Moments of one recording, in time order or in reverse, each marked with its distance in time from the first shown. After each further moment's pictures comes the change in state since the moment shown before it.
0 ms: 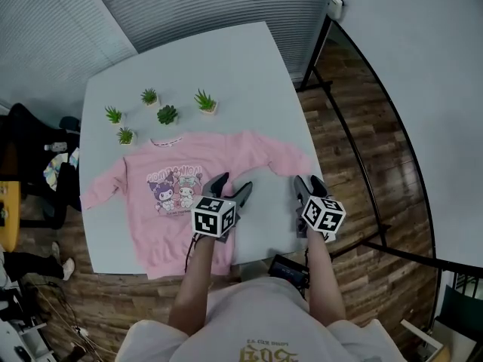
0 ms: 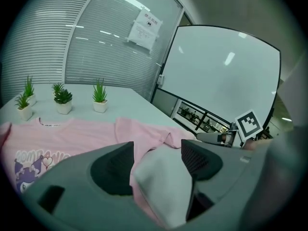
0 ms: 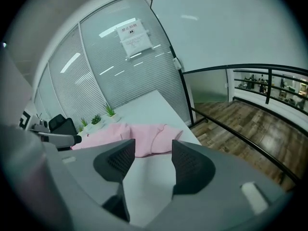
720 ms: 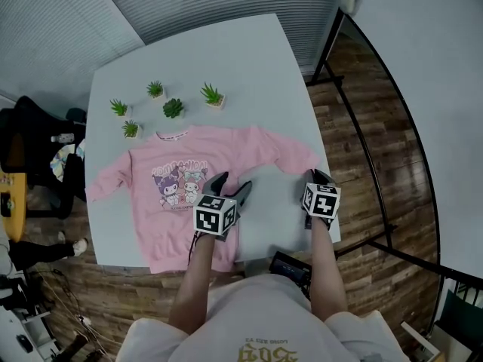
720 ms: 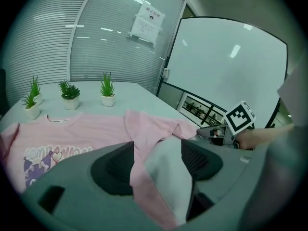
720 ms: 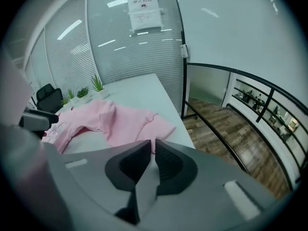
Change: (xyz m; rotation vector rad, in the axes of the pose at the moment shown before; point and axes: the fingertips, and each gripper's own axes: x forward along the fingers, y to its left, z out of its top) left arm -0.002 0.021 -0.018 0.006 0.069 0.071; right arm 0.037 -0.025 -0.014 -0.204 0.201 -0.161
